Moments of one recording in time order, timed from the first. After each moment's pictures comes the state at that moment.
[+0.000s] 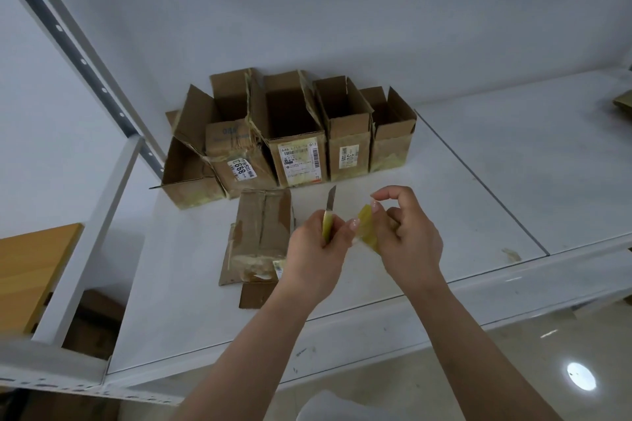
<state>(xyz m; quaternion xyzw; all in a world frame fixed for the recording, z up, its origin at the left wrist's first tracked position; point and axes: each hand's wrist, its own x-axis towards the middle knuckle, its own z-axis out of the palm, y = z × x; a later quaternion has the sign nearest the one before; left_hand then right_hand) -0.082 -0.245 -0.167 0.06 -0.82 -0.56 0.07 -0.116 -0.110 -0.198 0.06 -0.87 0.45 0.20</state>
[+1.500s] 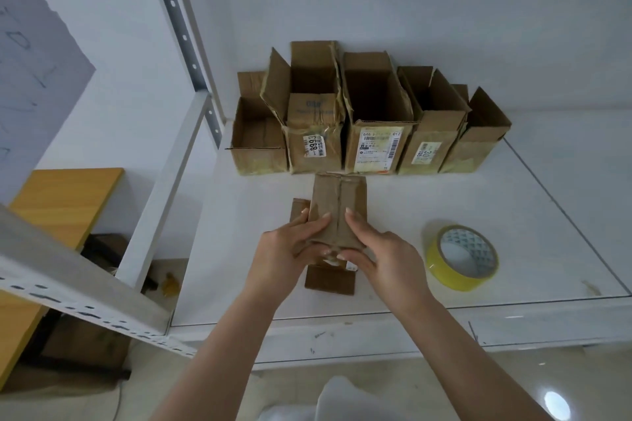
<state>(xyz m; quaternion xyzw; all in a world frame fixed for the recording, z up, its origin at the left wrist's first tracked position) -0.056 -0.404 -0.233 0.01 -0.86 -0.49 0.13 -0.096 -0.218 -0.221 0.26 -0.92 0.29 0.05</state>
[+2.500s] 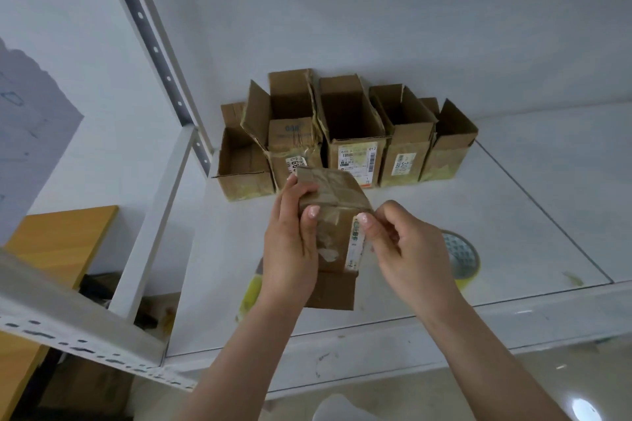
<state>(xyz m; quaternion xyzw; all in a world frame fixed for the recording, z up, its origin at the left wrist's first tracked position) -0.060 -0.356 -0.170 0.03 -0.83 -0.49 0.26 -0.083 -0.195 -0.157 0.19 -0.88 0.40 0.17</state>
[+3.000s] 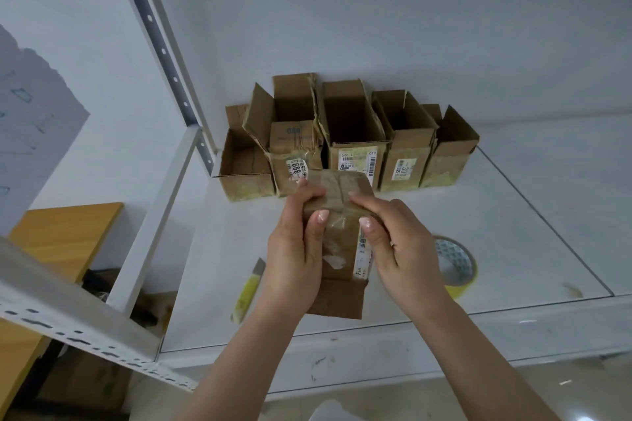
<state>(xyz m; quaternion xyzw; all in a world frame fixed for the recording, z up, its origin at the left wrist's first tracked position) -0.052 -0.343 -0.162 -0.01 -0.80 -0.54 0.26 -0.091 -0.192 -0.163 0.27 -0.82 0.46 0.22</state>
